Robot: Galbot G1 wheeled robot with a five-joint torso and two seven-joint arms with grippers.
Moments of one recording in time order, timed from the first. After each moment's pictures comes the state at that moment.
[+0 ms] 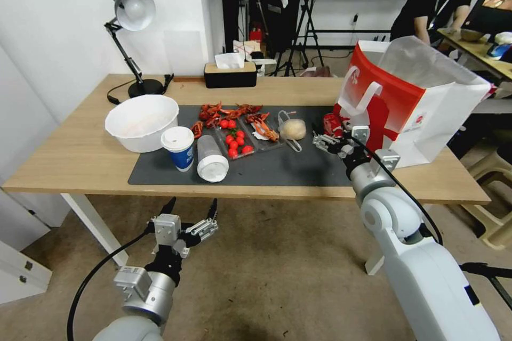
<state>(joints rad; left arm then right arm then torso) 1.78 -1.41 -0.45 -2.32 -0.23 0.12 -0.01 -1.01 1.20 0.35 1.95 0.48 -0.43 0.24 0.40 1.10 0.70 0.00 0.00</state>
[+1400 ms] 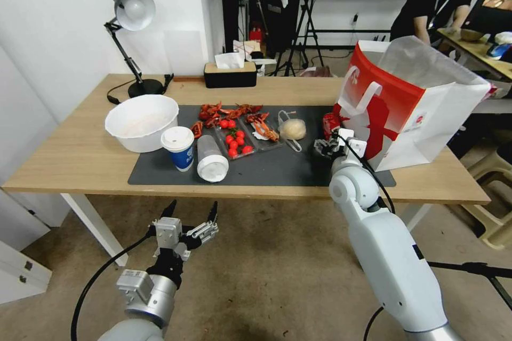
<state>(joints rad) 1.79 -1.41 -0.45 -2.29 -0.23 0.10 -0.01 -0.84 1.30 0.27 1.72 0.59 -0.57 0.58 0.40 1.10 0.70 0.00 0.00</state>
